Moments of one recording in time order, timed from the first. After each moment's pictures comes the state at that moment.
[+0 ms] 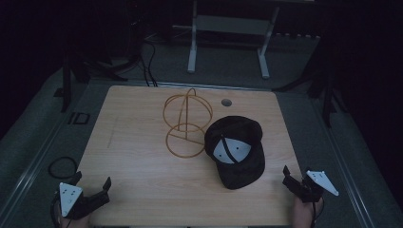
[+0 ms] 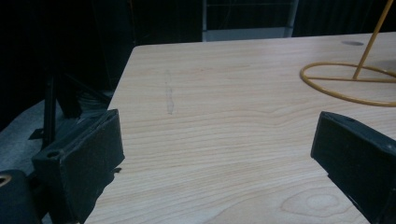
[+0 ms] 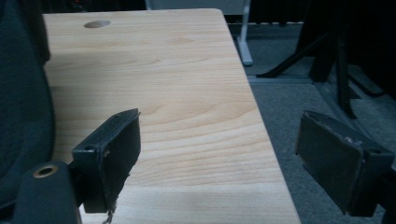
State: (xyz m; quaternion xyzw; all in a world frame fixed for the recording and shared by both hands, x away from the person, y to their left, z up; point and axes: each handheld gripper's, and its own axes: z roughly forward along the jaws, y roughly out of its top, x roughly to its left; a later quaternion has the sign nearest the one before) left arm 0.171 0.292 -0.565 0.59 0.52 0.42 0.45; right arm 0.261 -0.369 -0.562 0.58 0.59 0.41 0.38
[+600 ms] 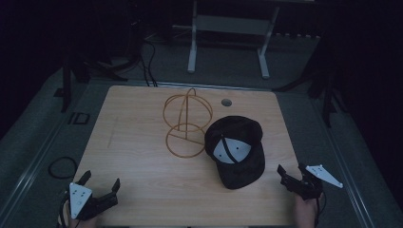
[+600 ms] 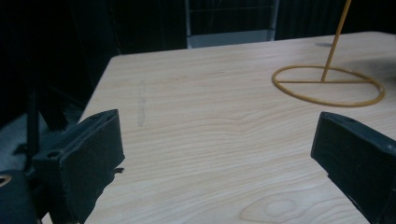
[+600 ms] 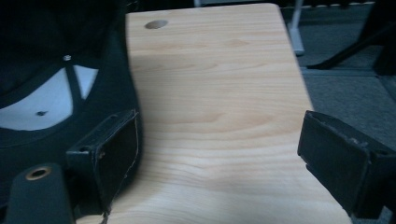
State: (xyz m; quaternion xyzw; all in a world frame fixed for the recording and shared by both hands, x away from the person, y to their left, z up) left arm 0.170 0.269 -0.559 0.60 0.50 0.41 0.47; right arm 0.263 -0.355 -0.527 0.55 0.64 0.44 0.30
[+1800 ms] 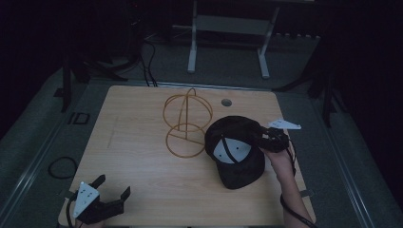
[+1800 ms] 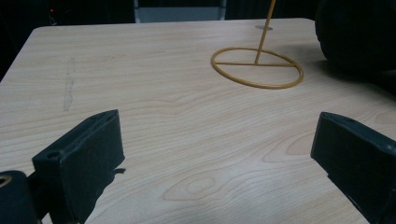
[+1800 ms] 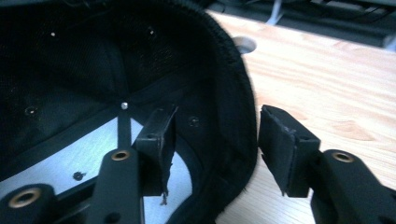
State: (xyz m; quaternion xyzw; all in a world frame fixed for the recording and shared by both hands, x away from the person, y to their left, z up) left arm 0.164 0.252 -0.548 0.66 0.48 0.31 0.49; right arm 0.392 -0.277 -0.486 0.43 0.77 0.42 0.22
